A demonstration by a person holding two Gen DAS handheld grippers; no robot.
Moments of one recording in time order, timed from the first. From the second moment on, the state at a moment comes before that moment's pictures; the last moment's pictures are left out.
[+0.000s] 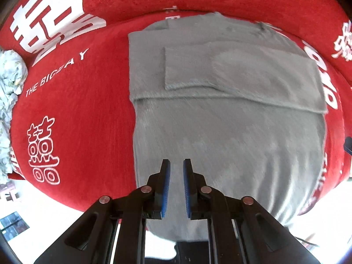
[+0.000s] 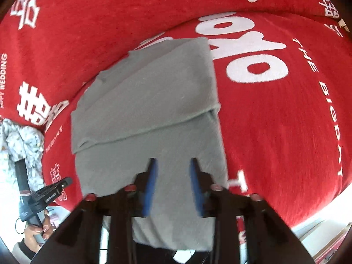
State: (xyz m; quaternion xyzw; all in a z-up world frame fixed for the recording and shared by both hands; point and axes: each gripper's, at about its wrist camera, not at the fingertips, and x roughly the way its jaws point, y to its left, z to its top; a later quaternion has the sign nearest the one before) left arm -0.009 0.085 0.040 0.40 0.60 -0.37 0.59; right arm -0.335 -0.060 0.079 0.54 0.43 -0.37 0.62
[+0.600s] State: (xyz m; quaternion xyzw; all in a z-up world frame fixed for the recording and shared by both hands) left arm -0.025 0.115 0.130 0.41 0.57 -0.42 0.58; right arm -0.316 0.011 0.146 0.55 0.42 -0.36 0.62
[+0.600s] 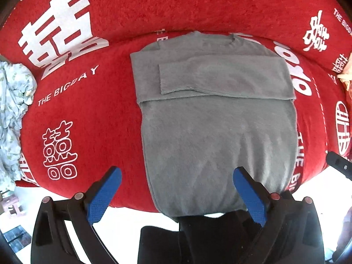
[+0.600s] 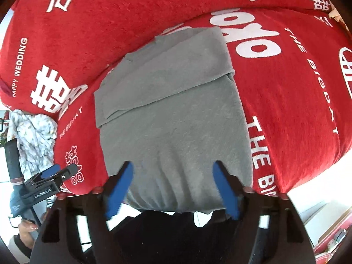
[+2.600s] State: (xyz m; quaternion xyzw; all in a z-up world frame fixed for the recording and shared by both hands) left arm -0.082 0.214 0.028 0.42 0.60 -0.39 0.57; right arm -0.406 0.094 0.045 0.63 0.43 -0.32 0.57
